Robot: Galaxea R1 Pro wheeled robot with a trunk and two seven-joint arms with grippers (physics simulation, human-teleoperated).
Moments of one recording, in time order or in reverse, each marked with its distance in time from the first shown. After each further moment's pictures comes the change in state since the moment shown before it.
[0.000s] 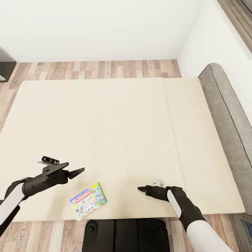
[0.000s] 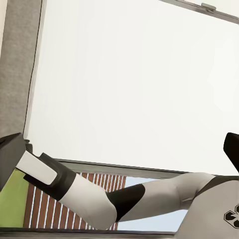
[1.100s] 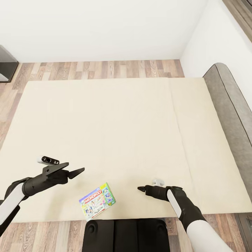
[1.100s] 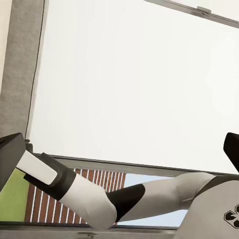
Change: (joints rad) left arm 0.000 0.000 0.000 0.000 0.000 0.000 0.000; right arm -0.001 0.000 0.000 -0.002 -0.001 0.001 0.006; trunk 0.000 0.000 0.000
